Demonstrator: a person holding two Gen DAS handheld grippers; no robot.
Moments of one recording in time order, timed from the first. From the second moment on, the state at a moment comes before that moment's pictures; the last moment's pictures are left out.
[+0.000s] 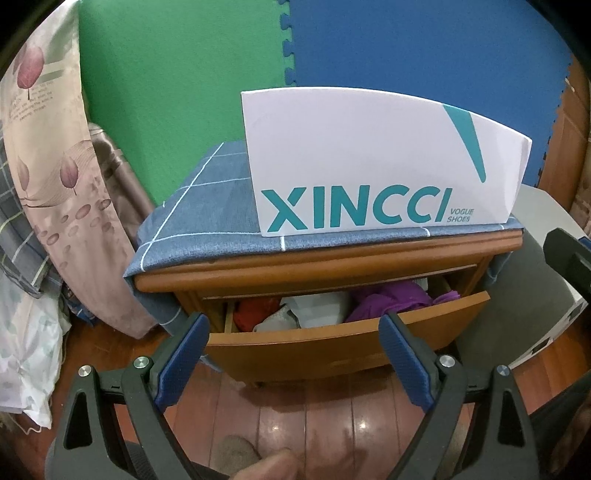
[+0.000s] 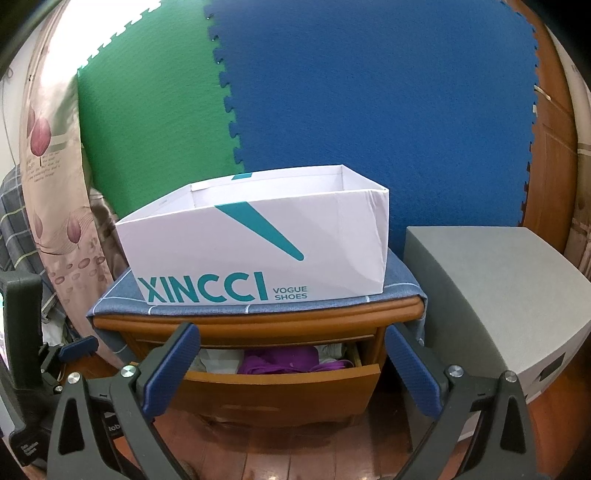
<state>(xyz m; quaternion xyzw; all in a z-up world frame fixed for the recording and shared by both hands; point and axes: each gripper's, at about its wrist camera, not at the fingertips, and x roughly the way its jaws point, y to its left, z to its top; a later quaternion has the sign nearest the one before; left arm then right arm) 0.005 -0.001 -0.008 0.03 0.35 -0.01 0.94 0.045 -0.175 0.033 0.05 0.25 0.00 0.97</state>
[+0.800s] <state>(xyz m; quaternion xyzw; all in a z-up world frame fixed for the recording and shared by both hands) 0.007 -0.004 -0.015 0.03 0.36 -0.01 0.93 0.045 -0.178 0.034 0.06 0.25 0.00 0.97</state>
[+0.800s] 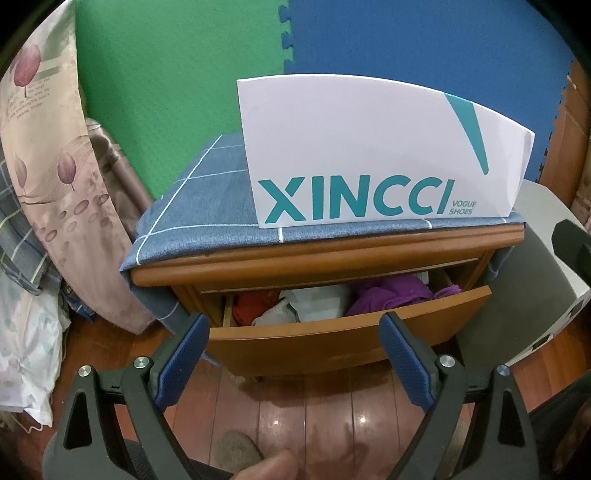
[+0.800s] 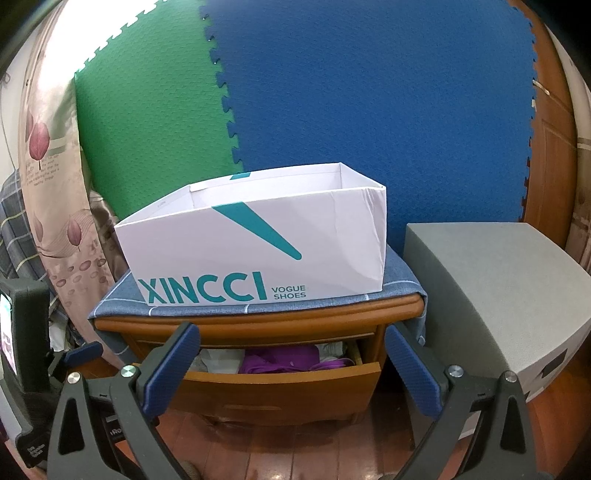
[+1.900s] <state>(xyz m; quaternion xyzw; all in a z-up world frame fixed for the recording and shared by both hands) 0.033 -0.005 -0.033 -0.06 0.44 0.00 0.89 0.038 -0.225 0.070 0.09 0.20 -0.01 0.97</state>
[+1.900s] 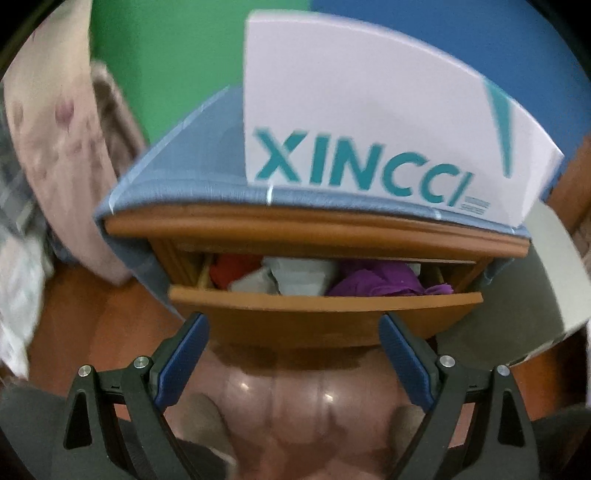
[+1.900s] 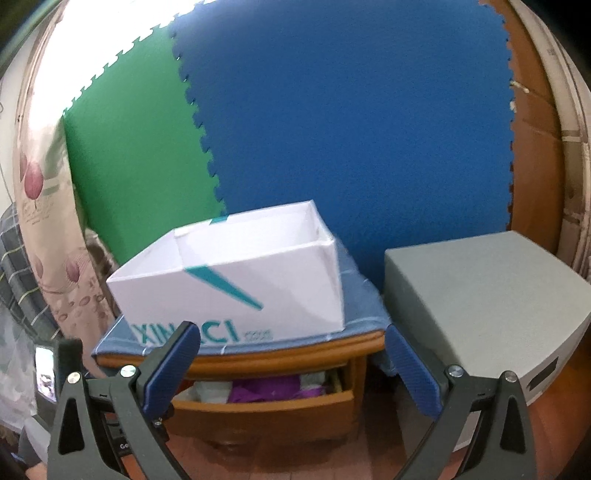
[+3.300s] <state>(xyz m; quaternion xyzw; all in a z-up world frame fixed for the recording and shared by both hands) 0.081 0.046 -0.145 -0.39 0.51 0.08 0.76 0.049 -0.244 0.063 0.14 0.23 0.02 0.96</state>
